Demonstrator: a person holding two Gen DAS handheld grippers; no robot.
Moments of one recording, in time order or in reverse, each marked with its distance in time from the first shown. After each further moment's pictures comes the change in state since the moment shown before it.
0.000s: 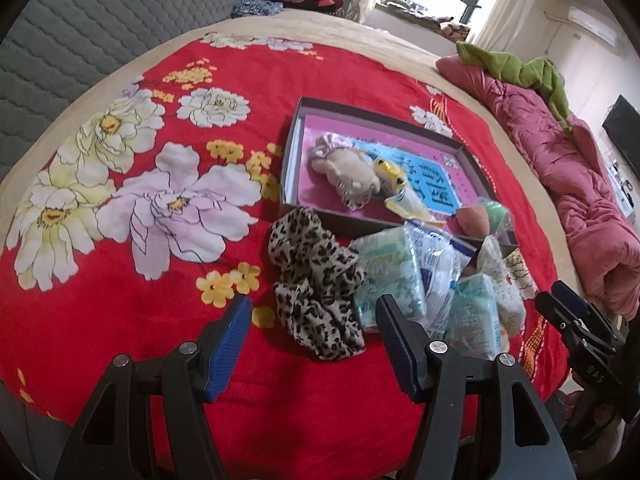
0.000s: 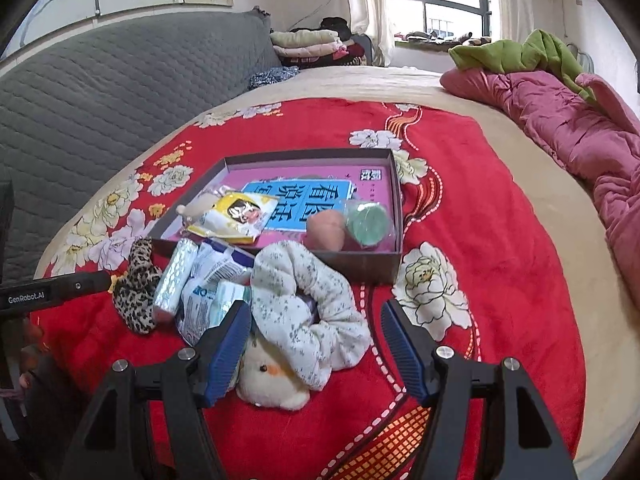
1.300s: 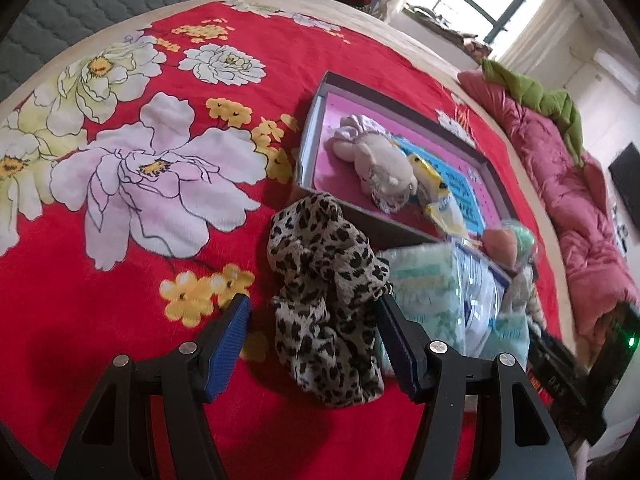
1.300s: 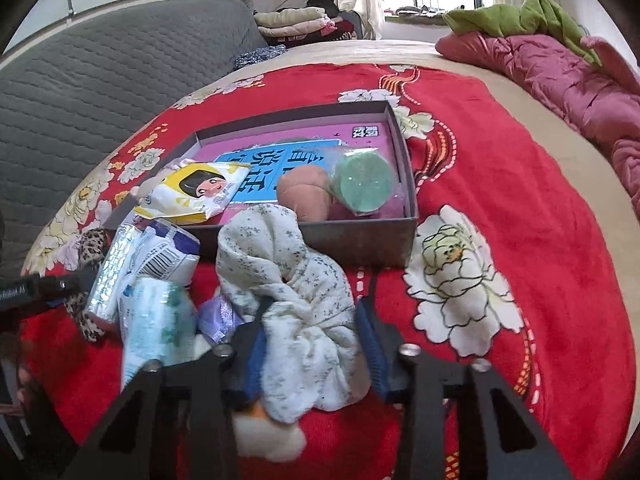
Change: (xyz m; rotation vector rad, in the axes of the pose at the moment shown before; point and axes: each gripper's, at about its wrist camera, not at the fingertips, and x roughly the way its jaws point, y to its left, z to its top) left arm 0.062 0.021 0.008 -0.155 0.016 -0.068; right arm 0.073 -0.015 -0.007 0.060 0.060 0.001
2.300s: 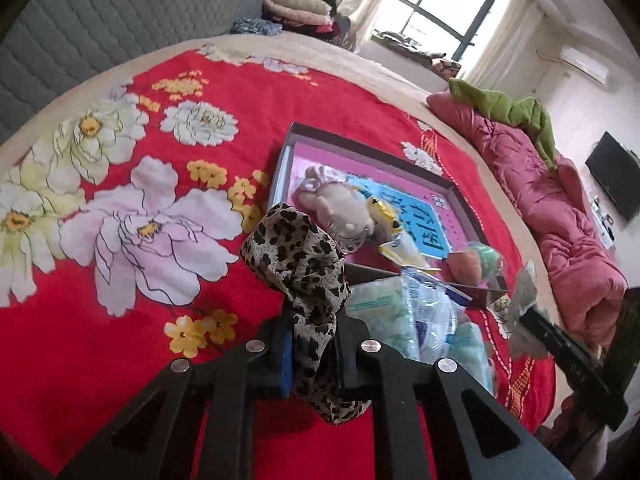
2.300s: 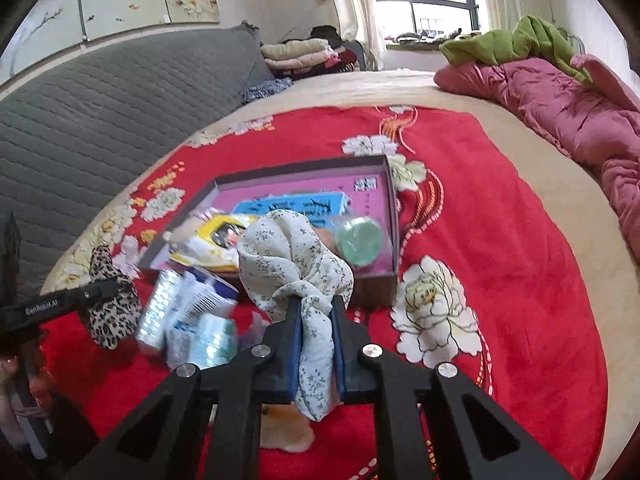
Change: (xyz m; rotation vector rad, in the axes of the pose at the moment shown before) left arm -0.040 -0.019 0.004 0.107 -0.137 -0.043; right arm -0.056 0.002 0.019 0.012 -0.117 0.046
